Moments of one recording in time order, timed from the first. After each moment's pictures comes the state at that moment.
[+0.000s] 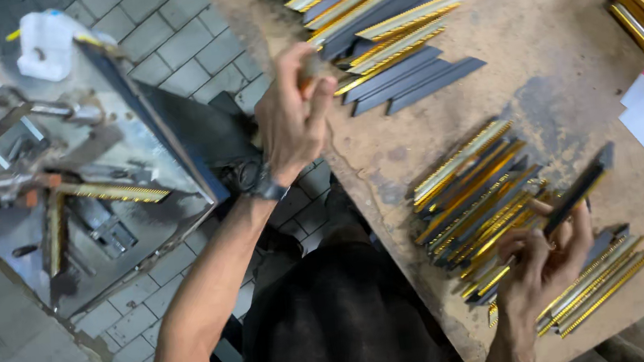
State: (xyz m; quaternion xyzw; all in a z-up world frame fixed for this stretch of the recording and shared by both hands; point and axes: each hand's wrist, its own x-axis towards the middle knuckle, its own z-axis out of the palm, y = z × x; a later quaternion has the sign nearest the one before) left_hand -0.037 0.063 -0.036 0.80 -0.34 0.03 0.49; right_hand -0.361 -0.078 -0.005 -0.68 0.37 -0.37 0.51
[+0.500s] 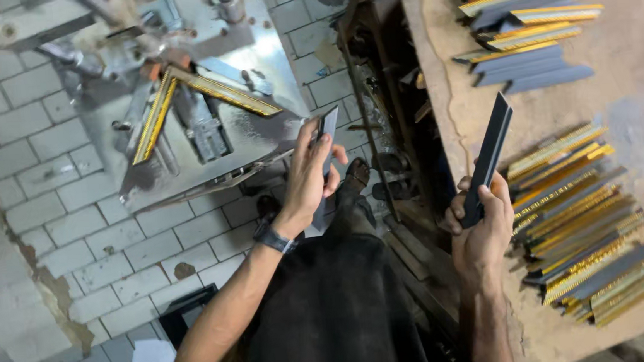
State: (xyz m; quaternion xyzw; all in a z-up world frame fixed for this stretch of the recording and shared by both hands) left_hand -0.119 0.290 -0.031 0.58 0.03 -0.29 0.76; right_hand -0.277 0.076 -0.006 -0.46 0.33 -0.22 0.80
